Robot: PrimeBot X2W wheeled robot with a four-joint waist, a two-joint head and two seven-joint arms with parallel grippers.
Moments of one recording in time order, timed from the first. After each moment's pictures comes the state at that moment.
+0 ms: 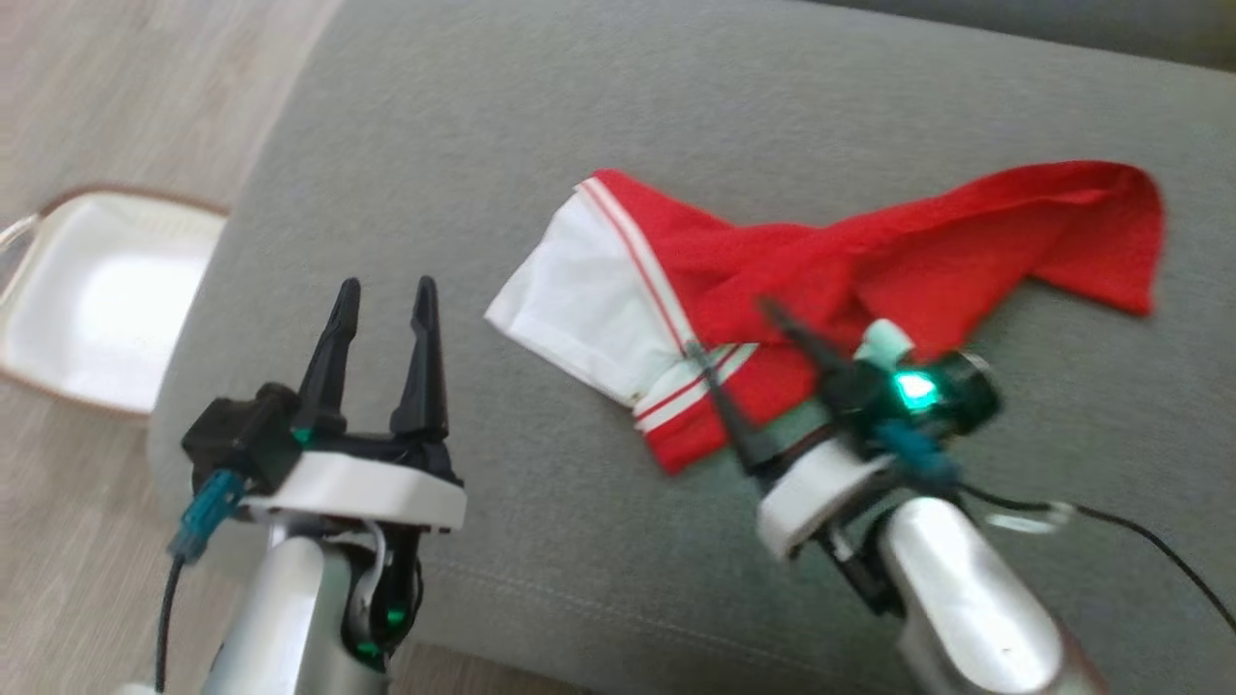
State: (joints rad) left arm -0.16 0.04 -0.23 0.11 -0.33 0.01 -0.26; right arm -0.28 -0.06 0.40 0.23 -0.01 0.13 -0.01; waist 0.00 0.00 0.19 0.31
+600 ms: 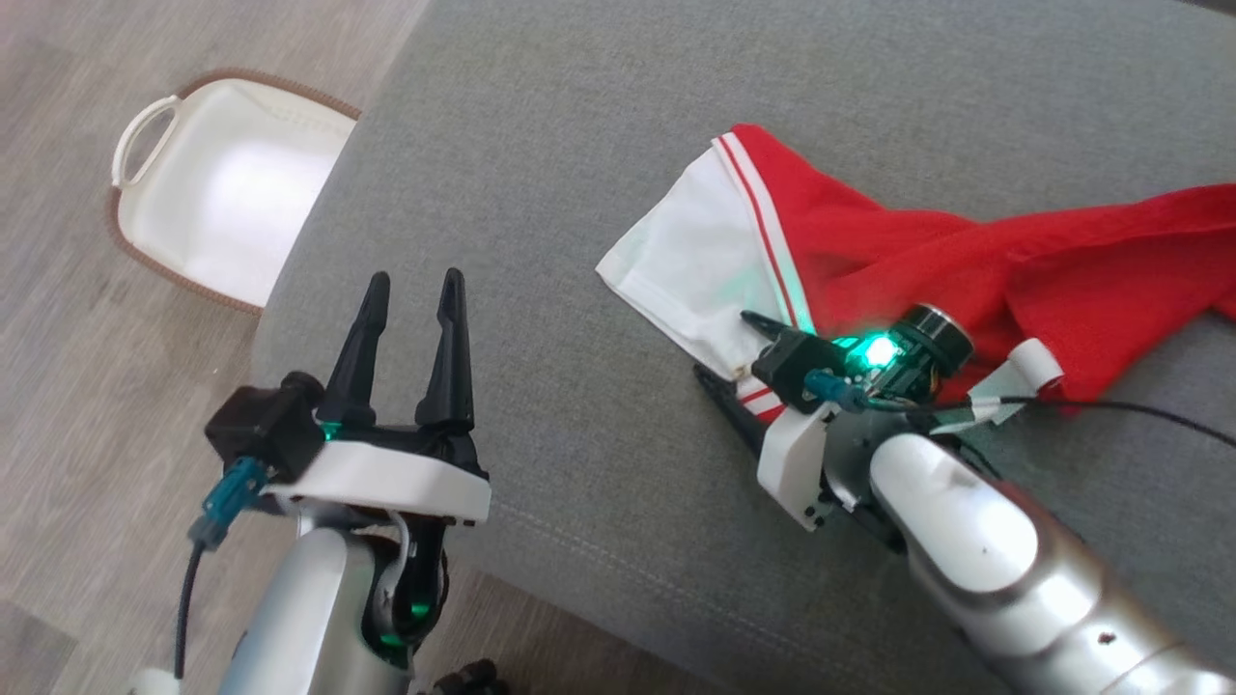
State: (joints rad) left arm -0.19 0.04 -0.29 0.12 -0.40 0.05 -0.26; right arm -0.57 -0.18 0.72 0.63 0.04 0.13 0.05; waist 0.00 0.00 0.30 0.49
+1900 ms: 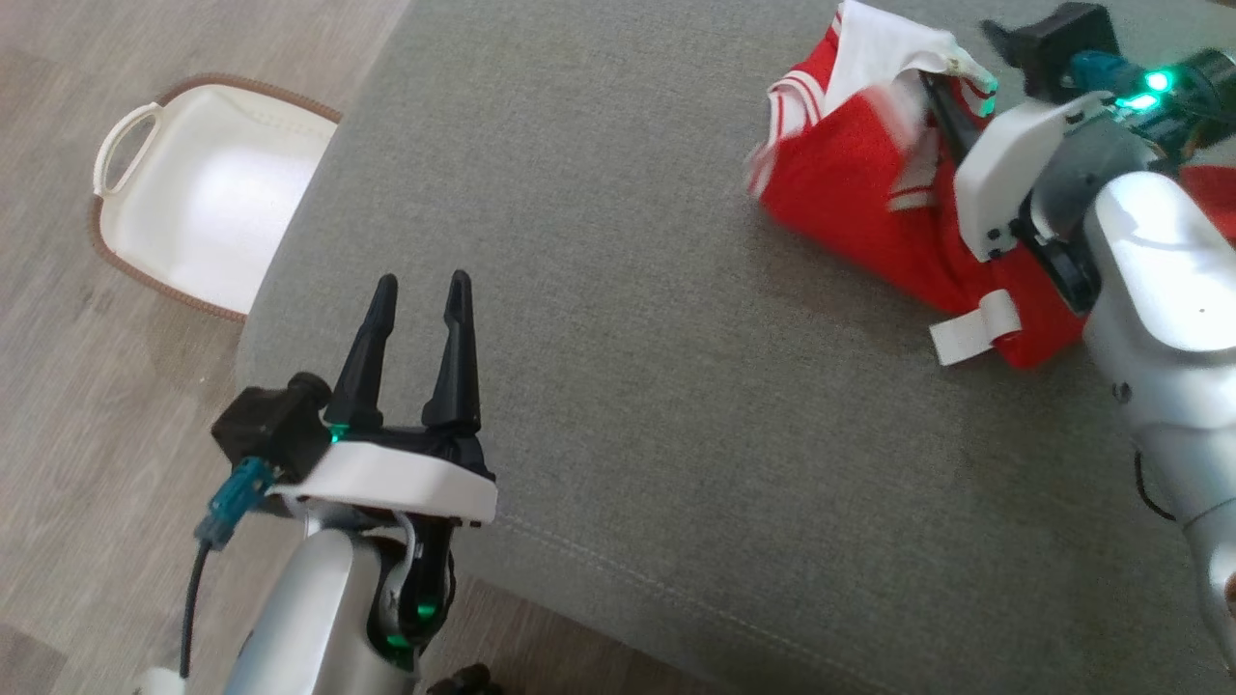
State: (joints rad) left arm -0.20 0.04 -0.31 0.12 -0.42 0.06 -0.26; right arm -0.92 -0.31 0.49 0.78 0.15 0.13 0.12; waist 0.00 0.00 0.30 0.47
